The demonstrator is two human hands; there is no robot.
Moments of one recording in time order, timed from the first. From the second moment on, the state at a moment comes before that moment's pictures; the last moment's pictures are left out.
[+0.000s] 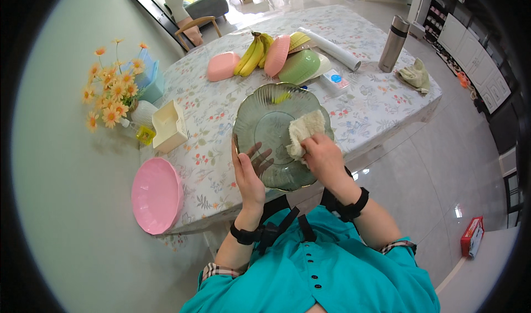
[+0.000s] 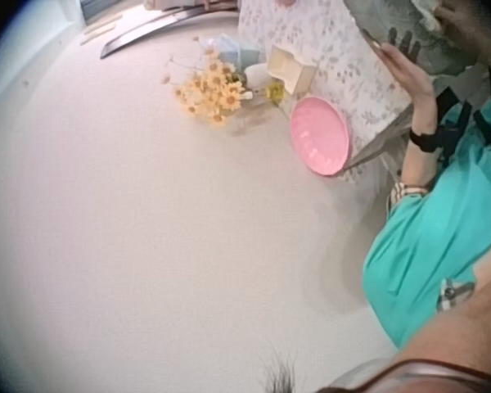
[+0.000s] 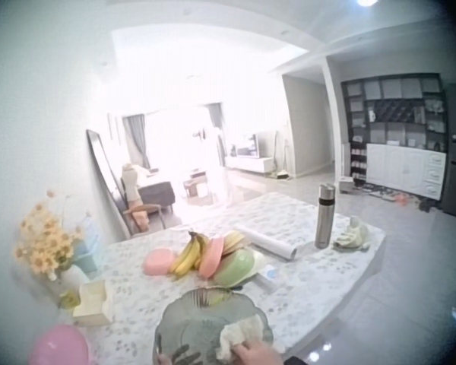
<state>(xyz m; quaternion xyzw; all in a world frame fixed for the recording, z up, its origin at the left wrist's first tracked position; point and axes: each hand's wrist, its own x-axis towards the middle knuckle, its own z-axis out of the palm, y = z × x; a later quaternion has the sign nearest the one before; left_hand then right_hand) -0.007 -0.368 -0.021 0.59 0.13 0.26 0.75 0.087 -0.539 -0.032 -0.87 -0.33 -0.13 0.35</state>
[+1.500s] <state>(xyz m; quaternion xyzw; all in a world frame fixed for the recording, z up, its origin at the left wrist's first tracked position) -0.002 -0.348 0.007 0.61 0.13 0.21 0.76 0.080 -0.574 -0.047 -0.79 -0.51 -0.16 0.31</state>
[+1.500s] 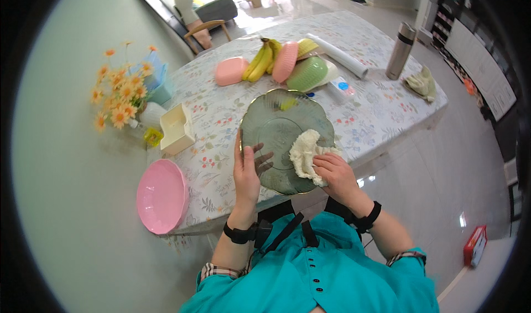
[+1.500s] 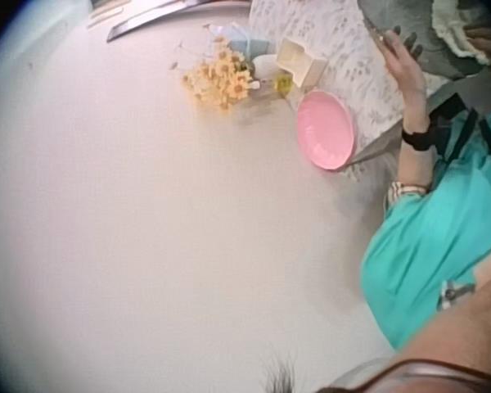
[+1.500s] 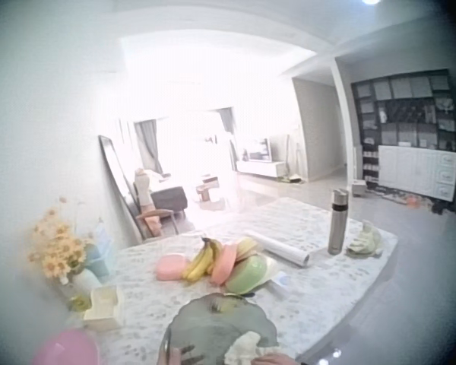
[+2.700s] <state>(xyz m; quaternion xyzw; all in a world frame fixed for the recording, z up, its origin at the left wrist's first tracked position) 0.055 -0.163 -0.022 0.54 0.29 0.20 0.76 0.165 -0.577 -0.058 -0.80 -0.17 -0.19 0.54</state>
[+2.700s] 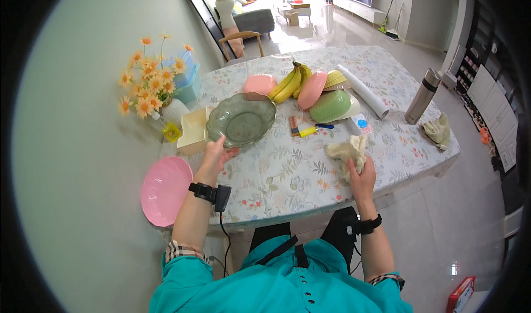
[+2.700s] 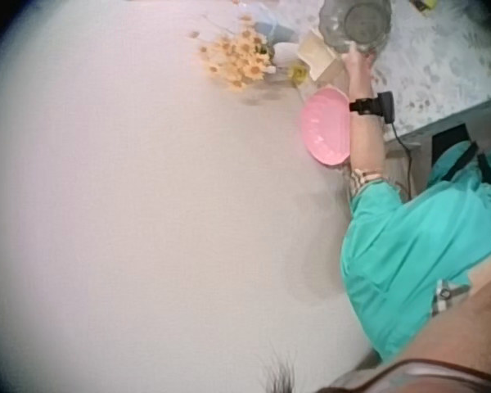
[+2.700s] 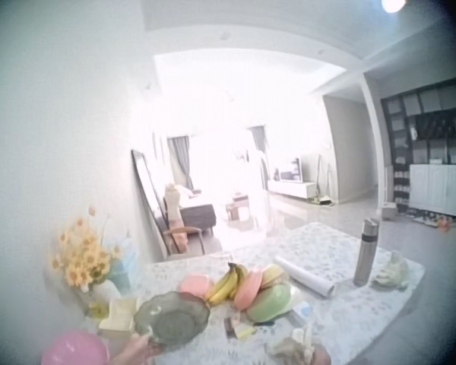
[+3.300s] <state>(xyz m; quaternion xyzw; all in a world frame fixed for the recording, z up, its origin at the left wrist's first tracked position) 0.174 -0.171 0.107 0.96 0.16 0.02 0.23 0.157 -0.577 -0.051 -0.81 -0.19 -0.18 0.53</state>
